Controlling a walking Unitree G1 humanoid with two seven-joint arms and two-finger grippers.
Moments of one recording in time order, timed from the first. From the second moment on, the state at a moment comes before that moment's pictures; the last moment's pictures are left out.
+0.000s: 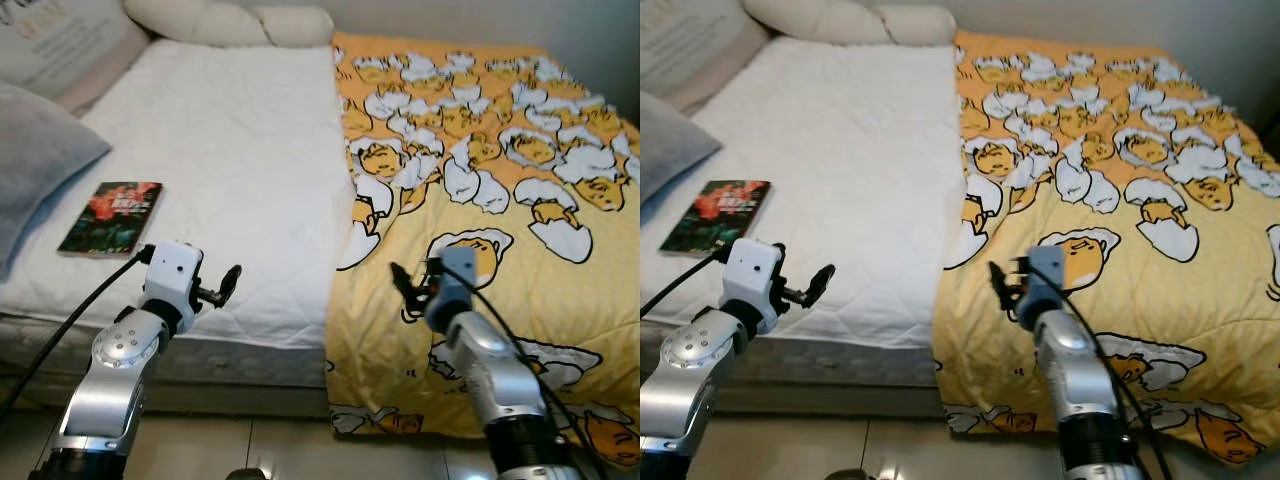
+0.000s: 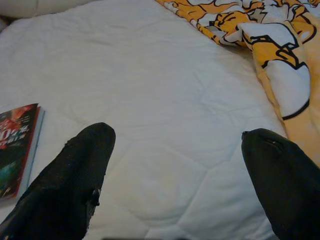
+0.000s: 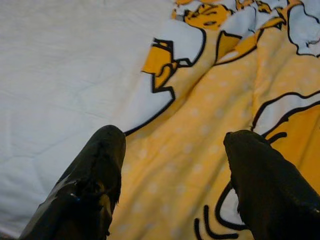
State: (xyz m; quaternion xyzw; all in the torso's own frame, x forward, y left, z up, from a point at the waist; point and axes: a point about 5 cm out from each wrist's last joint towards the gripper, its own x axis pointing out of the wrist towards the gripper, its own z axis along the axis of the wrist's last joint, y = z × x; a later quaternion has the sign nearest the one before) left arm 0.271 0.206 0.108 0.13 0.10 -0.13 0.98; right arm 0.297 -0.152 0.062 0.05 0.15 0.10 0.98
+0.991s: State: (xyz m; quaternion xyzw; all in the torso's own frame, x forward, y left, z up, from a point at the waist) left arm 0.267 0.226 0.108 0.14 0.12 -0.11 0.98; right arm 0.321 -0.103 0.073 0.01 0.16 0.25 0.95
